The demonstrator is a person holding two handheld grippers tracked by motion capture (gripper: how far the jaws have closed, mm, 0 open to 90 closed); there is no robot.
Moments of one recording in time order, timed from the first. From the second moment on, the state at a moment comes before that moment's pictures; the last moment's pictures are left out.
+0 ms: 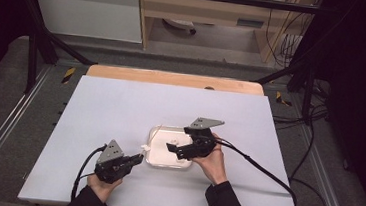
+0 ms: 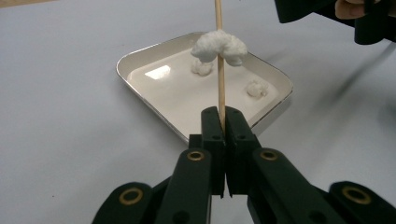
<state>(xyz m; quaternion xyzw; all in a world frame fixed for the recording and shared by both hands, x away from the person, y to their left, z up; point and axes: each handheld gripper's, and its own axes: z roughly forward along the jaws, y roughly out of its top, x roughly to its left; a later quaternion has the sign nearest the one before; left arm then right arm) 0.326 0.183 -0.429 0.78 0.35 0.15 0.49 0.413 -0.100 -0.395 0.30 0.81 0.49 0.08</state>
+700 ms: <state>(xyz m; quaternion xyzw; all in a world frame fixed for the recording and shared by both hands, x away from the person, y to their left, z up) 0.329 0.186 -0.432 0.79 0.35 0.14 0.49 0.447 -0.082 -0.429 0.32 0.85 0.41 0.11</state>
